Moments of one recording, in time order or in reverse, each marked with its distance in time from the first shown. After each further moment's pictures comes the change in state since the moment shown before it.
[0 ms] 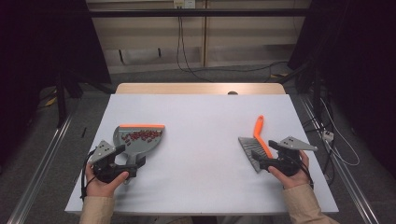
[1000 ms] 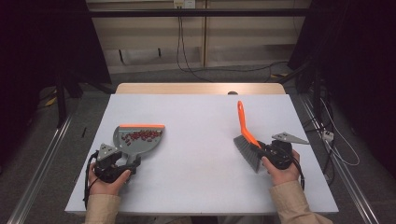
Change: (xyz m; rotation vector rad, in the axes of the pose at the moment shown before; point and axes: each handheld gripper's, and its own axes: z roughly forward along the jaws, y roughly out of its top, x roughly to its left) left arm 0.002 -0.012 0.012 0.173 0.220 -0.066; right arm 0.007 0.009 0.021 0.051 -0.043 0.175
